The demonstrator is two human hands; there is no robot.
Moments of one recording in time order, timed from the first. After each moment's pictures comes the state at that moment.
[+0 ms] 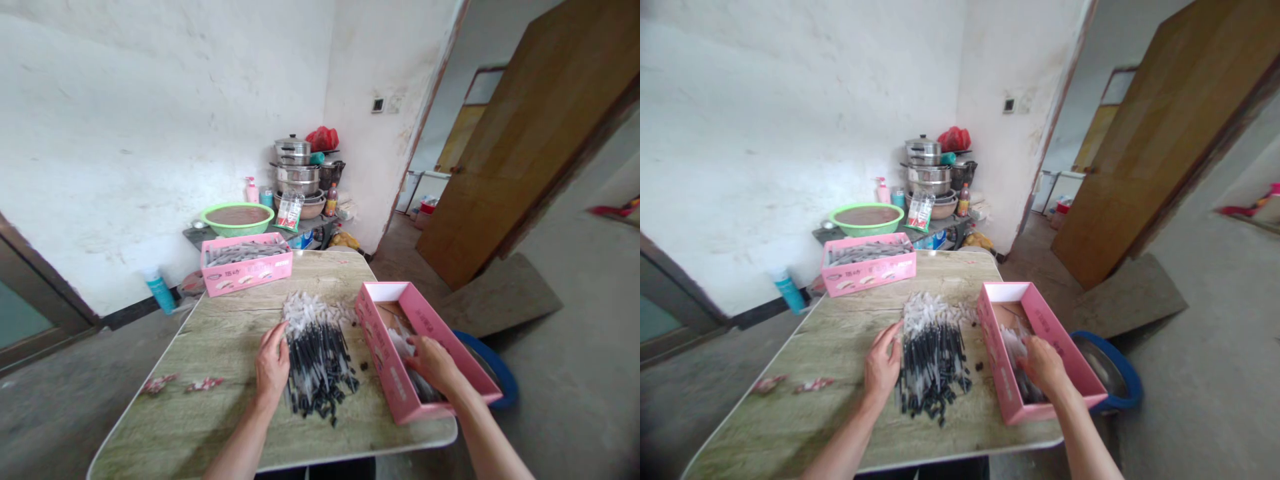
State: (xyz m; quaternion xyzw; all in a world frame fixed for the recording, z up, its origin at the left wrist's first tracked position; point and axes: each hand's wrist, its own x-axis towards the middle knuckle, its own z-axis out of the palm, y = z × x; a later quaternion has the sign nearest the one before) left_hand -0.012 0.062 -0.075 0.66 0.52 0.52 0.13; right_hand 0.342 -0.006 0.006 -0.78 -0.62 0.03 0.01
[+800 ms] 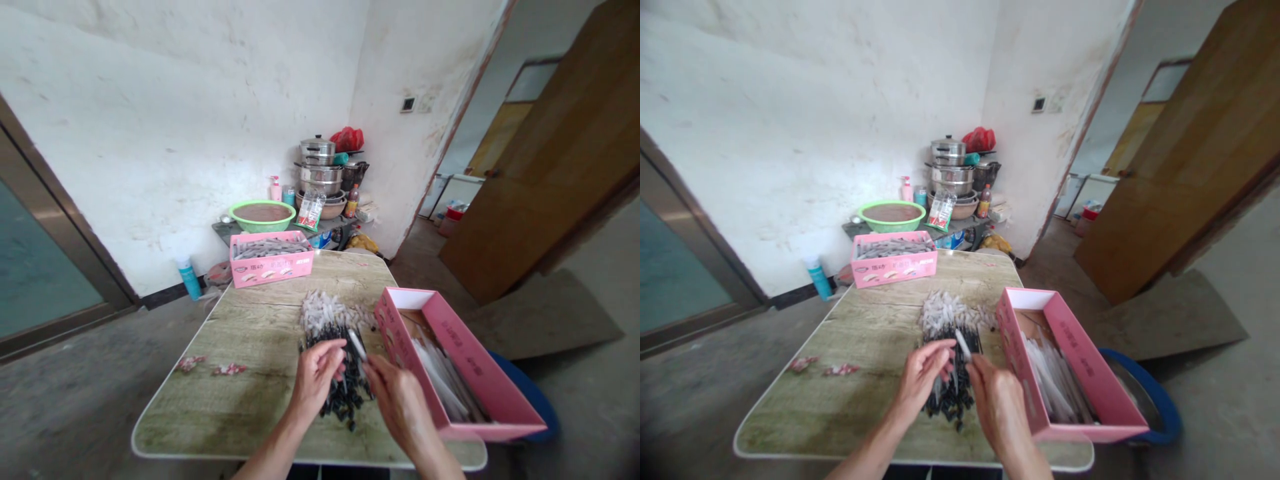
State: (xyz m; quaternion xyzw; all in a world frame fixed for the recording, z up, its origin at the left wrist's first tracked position) left_hand 0.026 0.009 -0.015 0.51 0.37 0.52 0.58; right_hand 0.182 -0.042 0.044 -0.66 -0.71 0.11 0.23
